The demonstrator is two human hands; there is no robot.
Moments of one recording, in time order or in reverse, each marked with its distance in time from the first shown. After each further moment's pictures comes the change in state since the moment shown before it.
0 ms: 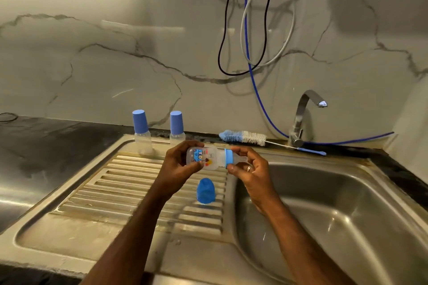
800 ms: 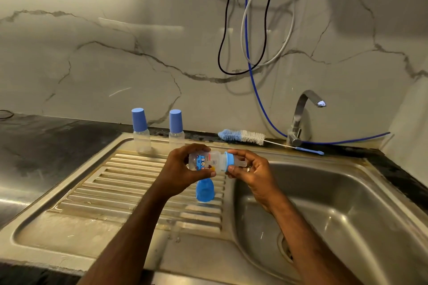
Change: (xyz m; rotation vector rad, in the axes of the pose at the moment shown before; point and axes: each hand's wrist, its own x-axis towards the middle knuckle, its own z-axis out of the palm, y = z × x) left_hand 0.000 0.005 0.003 0.321 -0.074 0.076; right_hand 0.001 -0.002 -0.014 -0.026 -0.122 0.063
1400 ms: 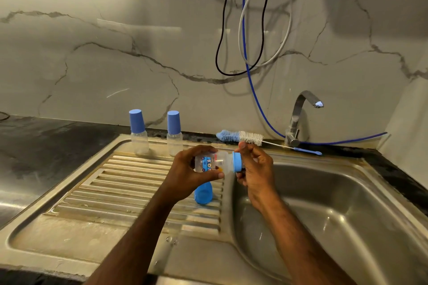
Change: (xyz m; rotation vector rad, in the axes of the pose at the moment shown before) left_hand -0.002 0.011 0.019 -0.105 0.015 -0.037; right_hand -0.001 -0.025 0.025 0.153 0.351 0.117
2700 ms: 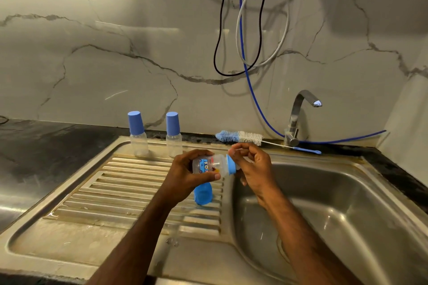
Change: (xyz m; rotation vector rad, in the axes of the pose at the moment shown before) left_hand -0.002 -0.006 -0.001 -0.157 -0.029 -0.083; right_hand 0.014 0.002 -0.012 -0.219 -0.133 -0.066
